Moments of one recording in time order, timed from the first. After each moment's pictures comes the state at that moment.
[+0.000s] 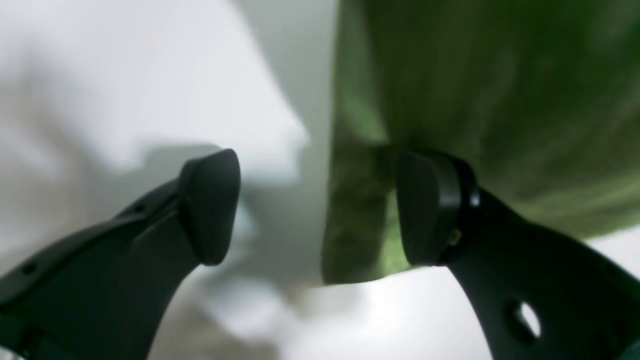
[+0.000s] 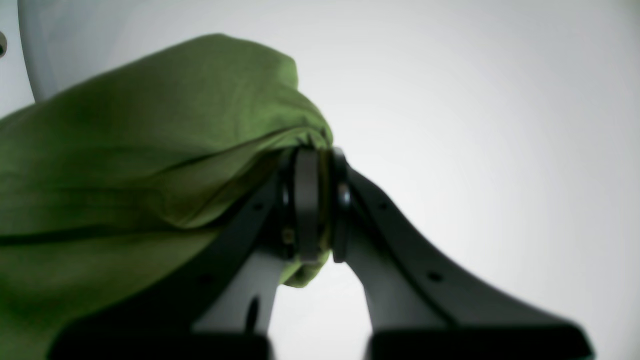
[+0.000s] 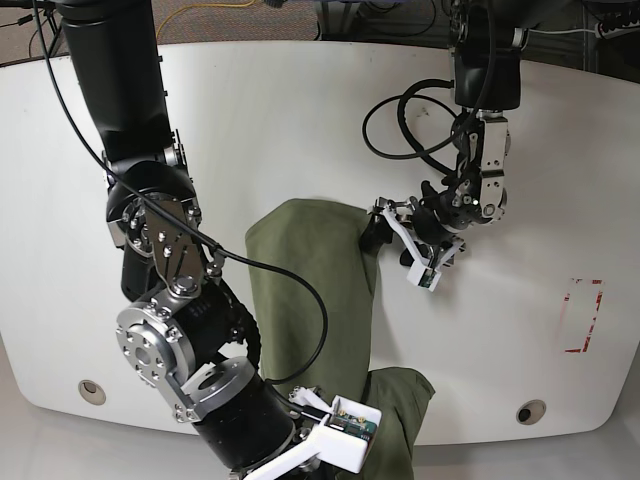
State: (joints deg) left arm -12.5 -2.3 -1.0 66.4 -13.8 -30.1 33.0; right arm 48.7 7.2 -20.6 113.9 -22.5 41.0 -36.2
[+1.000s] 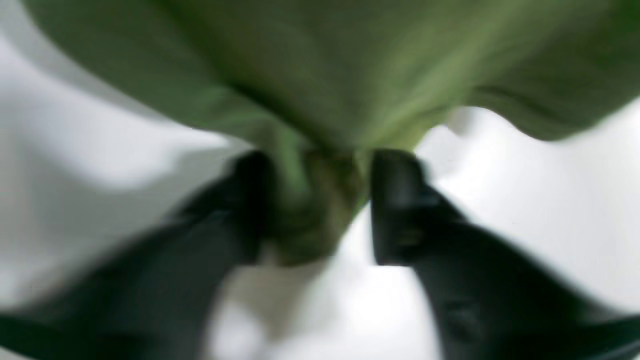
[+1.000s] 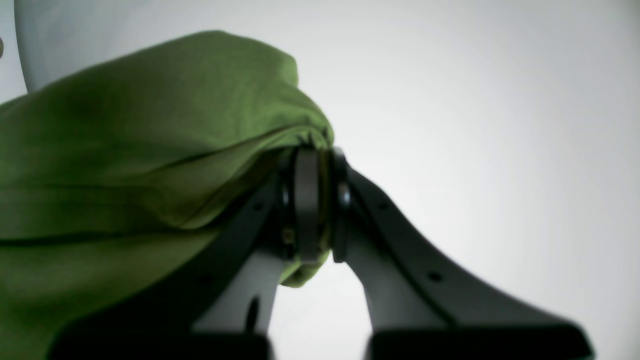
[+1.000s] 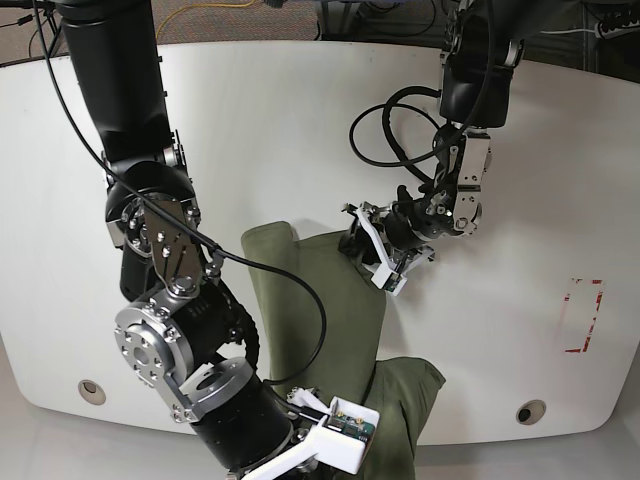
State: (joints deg) left arm -16.0 -1.0 5.9 61.6 -13.4 -32.5 32.0; right arm 48.8 7.2 -20.5 114.0 -22.6 41.0 -36.3
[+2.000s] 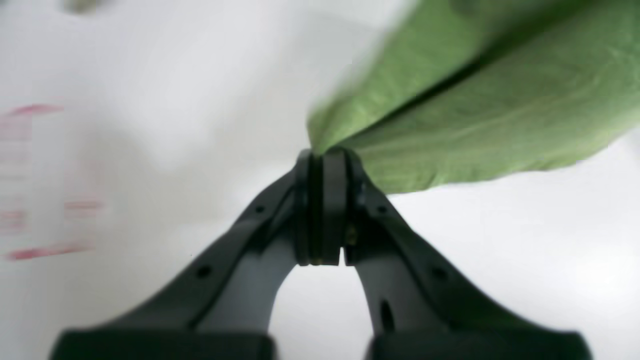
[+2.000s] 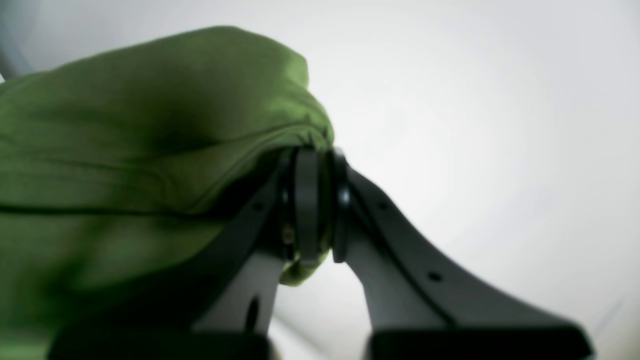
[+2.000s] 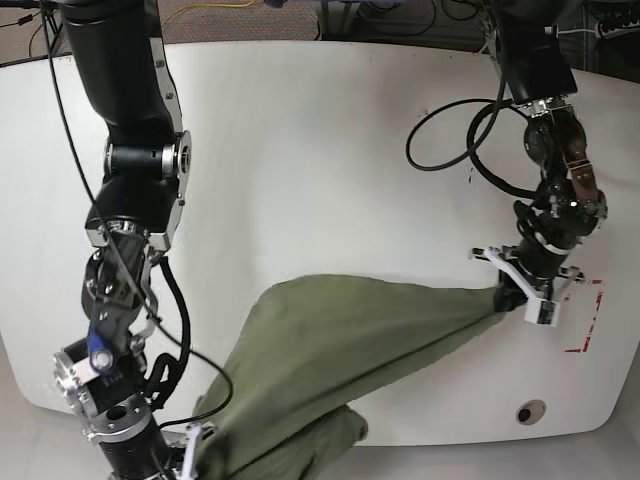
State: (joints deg) left arm -10.4 -10.2 -16.7 93.5 -14.3 -27.8 45.0; right arm 46.6 7.3 0.9 98.2 -22.6 40.6 -36.1
